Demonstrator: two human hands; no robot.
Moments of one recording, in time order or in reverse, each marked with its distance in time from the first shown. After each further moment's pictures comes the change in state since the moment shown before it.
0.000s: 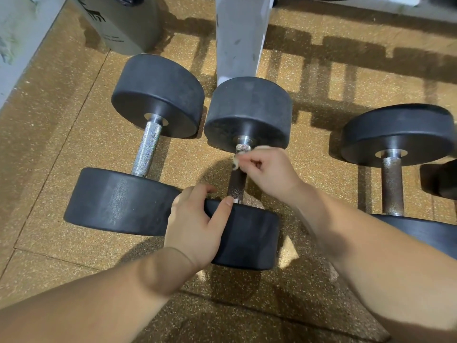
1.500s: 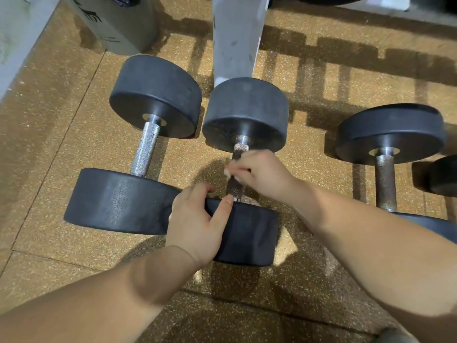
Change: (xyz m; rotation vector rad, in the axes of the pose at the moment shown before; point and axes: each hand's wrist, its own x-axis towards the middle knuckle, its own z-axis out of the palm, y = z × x) left_hand -0.001 0.004 -0.001 0.012 -0.023 -0.002; right_hand 0.005 0.000 -0.001 -0.095 -0.177 -0.156
